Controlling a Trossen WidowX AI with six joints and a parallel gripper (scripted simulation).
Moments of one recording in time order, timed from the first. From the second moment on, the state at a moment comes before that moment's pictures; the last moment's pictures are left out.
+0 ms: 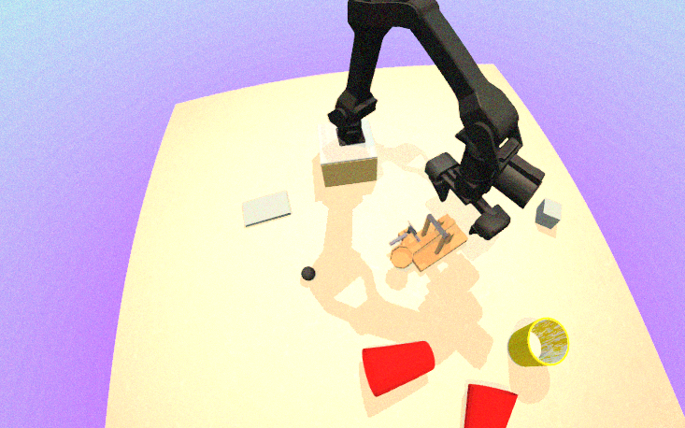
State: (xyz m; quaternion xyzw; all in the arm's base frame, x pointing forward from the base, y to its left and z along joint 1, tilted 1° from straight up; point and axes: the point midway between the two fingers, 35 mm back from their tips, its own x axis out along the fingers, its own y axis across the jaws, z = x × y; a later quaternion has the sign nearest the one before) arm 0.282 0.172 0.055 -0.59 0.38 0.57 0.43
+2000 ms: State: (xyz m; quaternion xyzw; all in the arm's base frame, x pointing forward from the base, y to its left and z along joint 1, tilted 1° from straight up) arm 0.272 0.165 -0.003 -0.58 0.41 0.58 0.40
